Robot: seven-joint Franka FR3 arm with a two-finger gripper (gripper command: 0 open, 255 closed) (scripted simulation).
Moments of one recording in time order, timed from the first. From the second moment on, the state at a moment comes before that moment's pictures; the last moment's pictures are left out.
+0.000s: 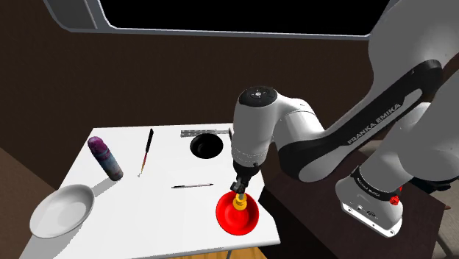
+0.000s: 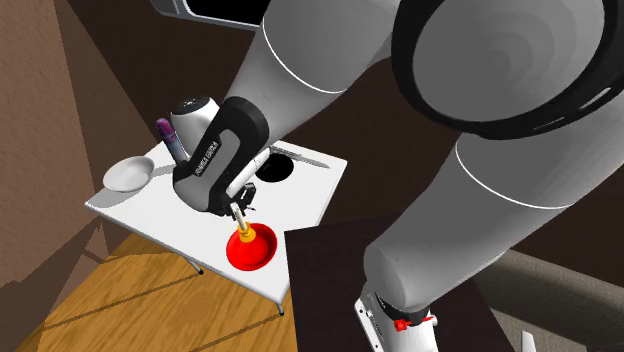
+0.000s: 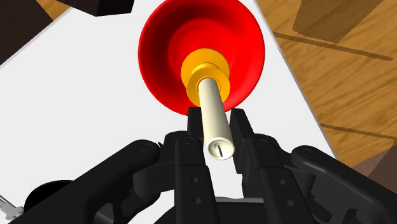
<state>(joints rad) 0.26 0.00 0.67 -2.52 0.03 2.49 0.58</state>
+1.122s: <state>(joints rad) 0.31 0.23 0.59 -2.52 -0.24 2.67 0.76</state>
